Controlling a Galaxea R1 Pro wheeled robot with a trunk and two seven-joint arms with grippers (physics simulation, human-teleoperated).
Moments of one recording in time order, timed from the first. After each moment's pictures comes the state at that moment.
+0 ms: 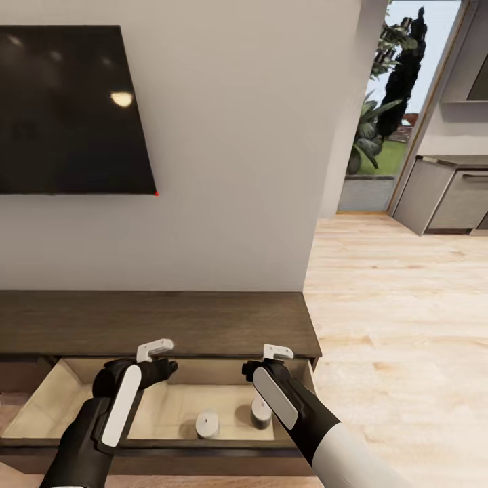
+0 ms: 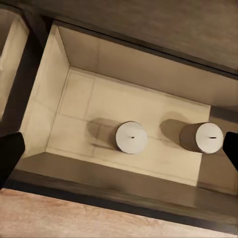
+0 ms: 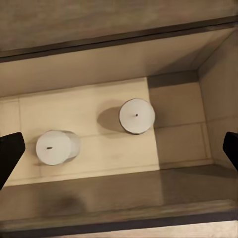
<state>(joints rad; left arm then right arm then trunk) -0.39 -0.04 0.07 -1.39 0.37 1.00 0.33 -0.64 0.17 0.58 -0.86 -0.84 0.51 -0.76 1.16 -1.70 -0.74</state>
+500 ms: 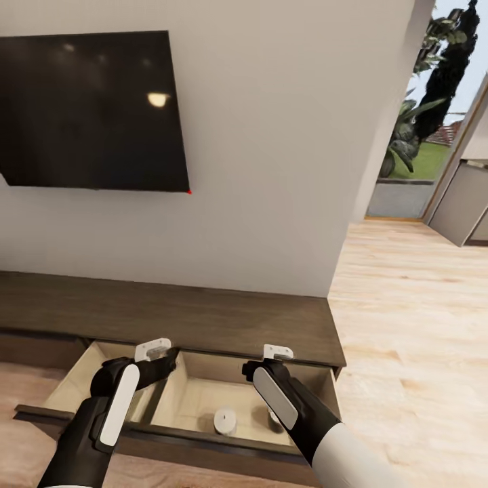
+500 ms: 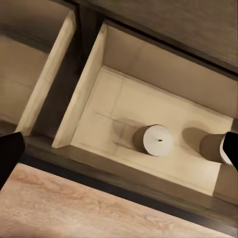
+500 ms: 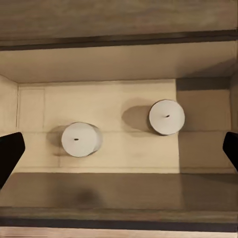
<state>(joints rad) -0.40 -0.04 0.07 -1.39 0.37 1.00 0.33 -0.64 0.17 0.58 -0.86 -0.83 0.51 -0.76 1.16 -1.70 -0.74</state>
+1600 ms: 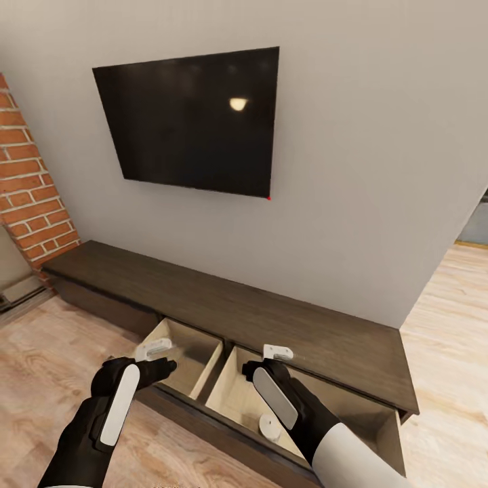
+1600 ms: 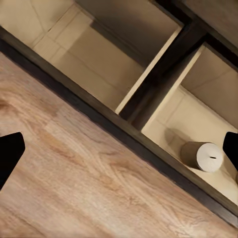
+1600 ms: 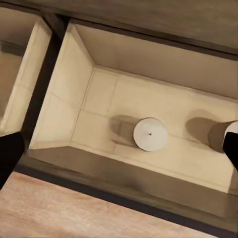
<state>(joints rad) -0.40 -0.04 0.07 -1.39 0.37 1.00 0.33 -0.64 0.17 0.58 -0.86 -0.83 0.51 -0.75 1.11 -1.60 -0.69</state>
